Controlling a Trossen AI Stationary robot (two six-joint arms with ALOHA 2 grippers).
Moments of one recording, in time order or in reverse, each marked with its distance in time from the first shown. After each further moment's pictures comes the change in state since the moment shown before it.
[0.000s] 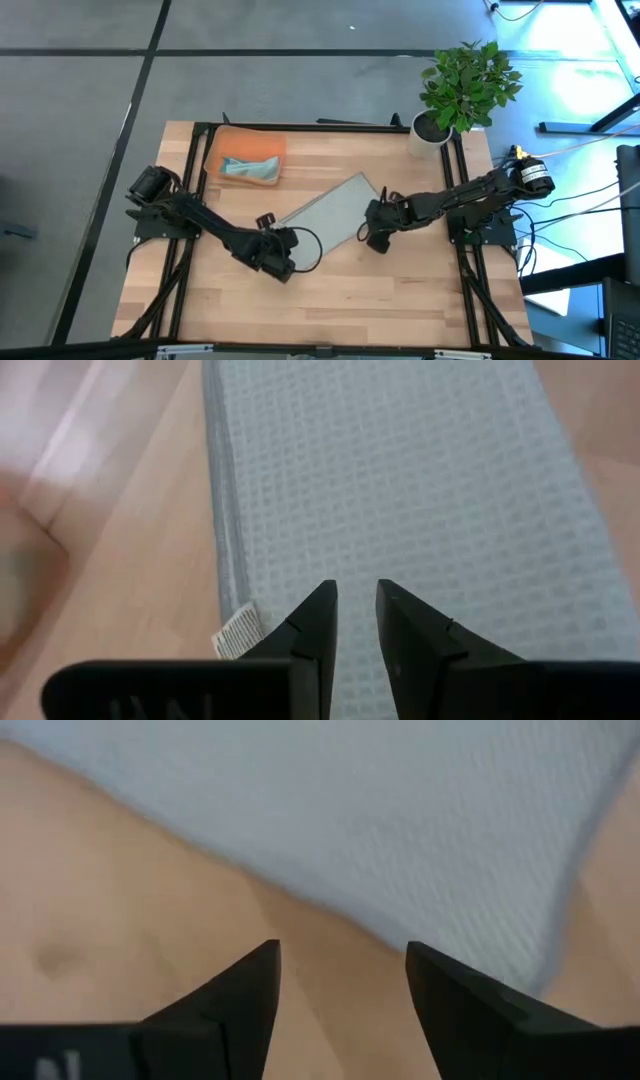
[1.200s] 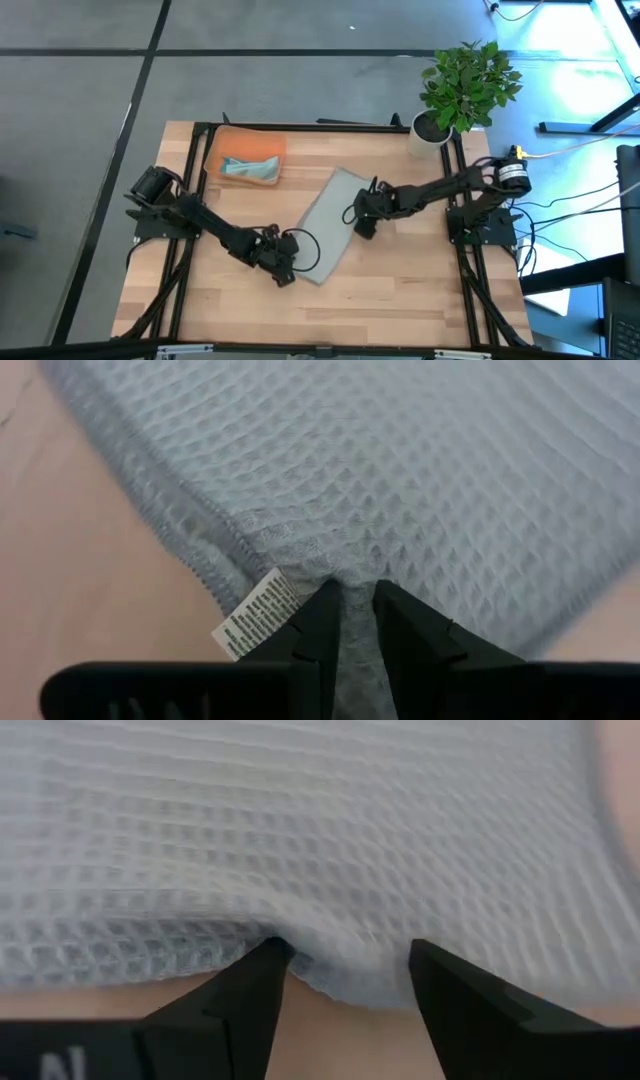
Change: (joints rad) left arm 0.008 0.023 -0.196 0.417 0.238 0.004; right arm -0.162 0.176 0.001 0.233 0.040 -0.151
